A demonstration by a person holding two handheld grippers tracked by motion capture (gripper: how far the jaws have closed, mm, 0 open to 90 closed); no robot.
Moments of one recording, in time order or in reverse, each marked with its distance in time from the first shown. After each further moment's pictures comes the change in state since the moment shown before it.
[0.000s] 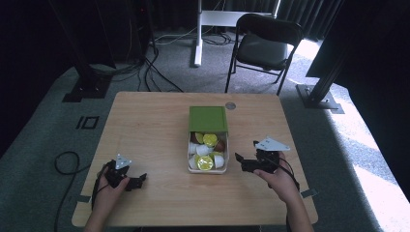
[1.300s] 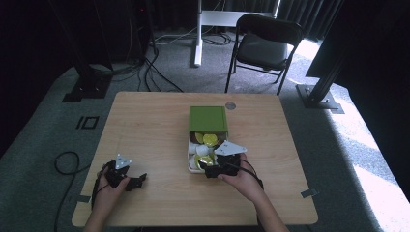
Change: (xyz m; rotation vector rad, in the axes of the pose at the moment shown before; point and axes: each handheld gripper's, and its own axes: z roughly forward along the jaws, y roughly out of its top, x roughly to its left) left arm 0.000 0.000 0.000 -0.001 0.000 0.000; right arm 0.085 0.016 0.062 0.007 0.175 -0.109
